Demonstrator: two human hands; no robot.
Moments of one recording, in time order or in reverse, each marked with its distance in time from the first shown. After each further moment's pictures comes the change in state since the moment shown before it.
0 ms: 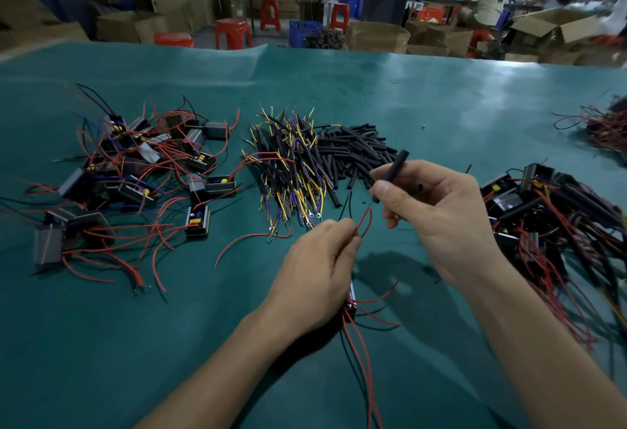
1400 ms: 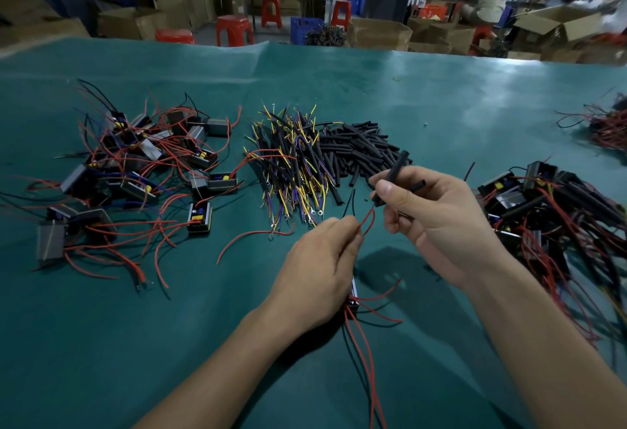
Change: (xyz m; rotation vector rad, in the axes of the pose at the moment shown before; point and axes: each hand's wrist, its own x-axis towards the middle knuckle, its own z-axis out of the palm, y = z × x) left_hand -0.001 0.001 0.000 0.004 -0.018 -0.025; right_hand -0.001 -0.002 -0.002 0.217 -0.070 0.237
